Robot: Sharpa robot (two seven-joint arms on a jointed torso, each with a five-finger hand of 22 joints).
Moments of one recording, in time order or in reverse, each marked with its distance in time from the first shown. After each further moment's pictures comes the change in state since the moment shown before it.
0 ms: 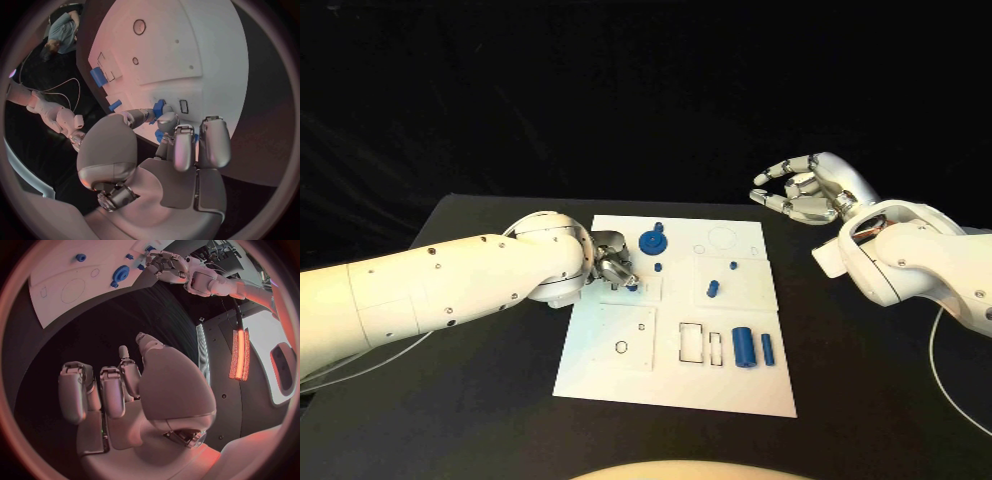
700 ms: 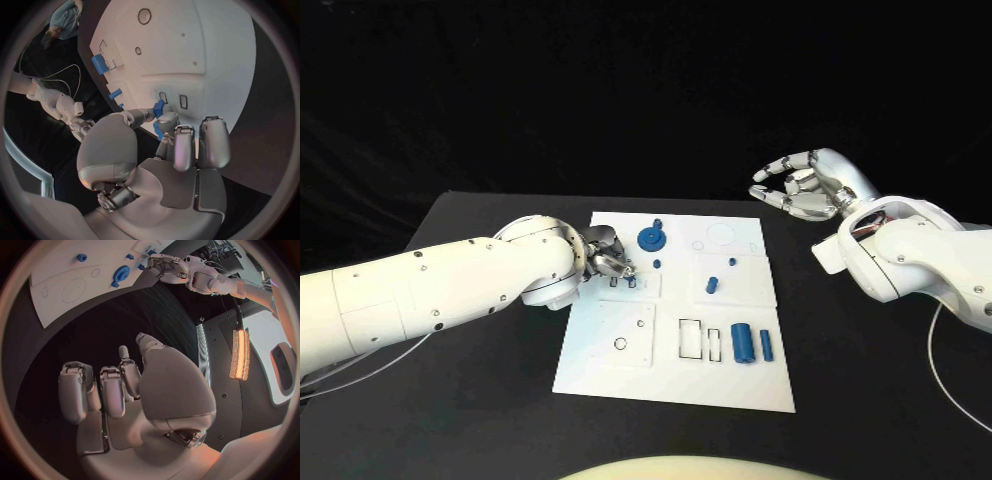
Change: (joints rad) left arm -0.016 -0.024 0.001 0.015 0.051 -0.110 0.009; left_hand 0.002 0.002 0.000 0.000 -0.001 0.000 0.000 0.000 -0.001 0.000 0.000 0.000 -0.007 0.000 0.000 0.000 0.000 0.000 0.003 -0.003 0.000 0.000; right arm -0.002 -0.003 0.000 0.000 0.000 0.000 0.000; right_hand -0.001 0.001 0.000 0.000 0.004 0.000 0.000 0.000 0.000 0.000 0.000 0.000 0.000 0.000 0.000 0.000 0.000 0.000 0.000 0.000 0.000 0.001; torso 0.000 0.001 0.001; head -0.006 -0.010
